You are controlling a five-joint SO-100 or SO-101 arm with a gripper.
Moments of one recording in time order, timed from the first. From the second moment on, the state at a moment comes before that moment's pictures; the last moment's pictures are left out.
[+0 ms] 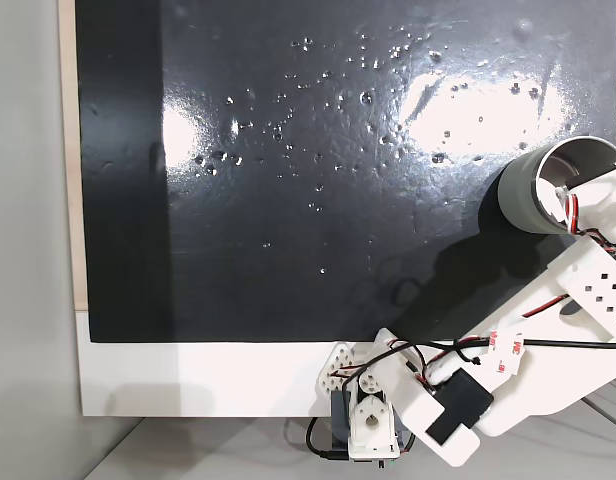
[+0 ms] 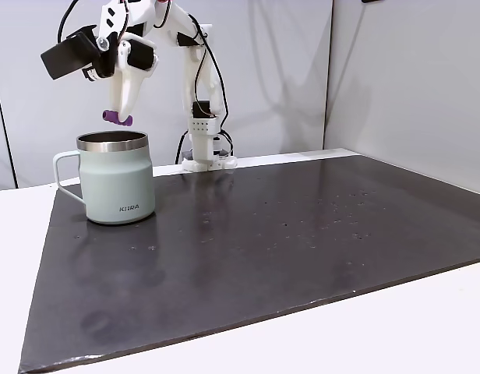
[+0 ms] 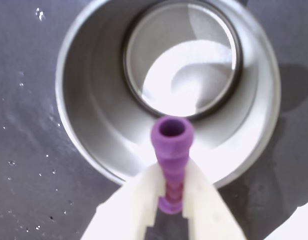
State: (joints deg) arm 41.0 88.6 64.7 87.8 -69.2
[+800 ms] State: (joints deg) arm 41.0 87.5 64.7 86.7 -65.6
